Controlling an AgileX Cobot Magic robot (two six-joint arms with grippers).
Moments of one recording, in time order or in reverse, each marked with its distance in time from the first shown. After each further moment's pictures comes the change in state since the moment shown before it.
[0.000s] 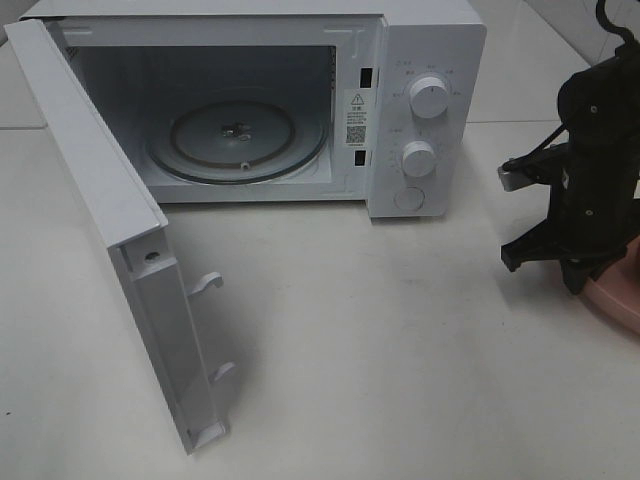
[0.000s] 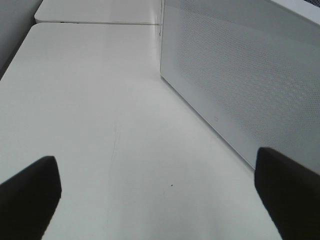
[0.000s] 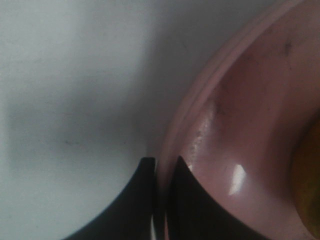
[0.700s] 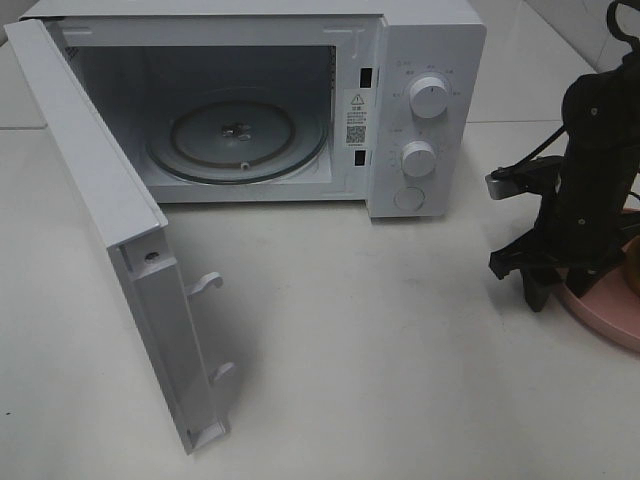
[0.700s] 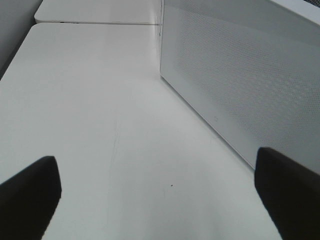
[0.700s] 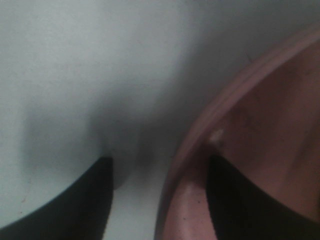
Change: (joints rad) left arm 0.000 0.000 0.000 0.000 0.000 0.000; right arm -0.021 0.034 0.002 0.191 -0.059 -0.225
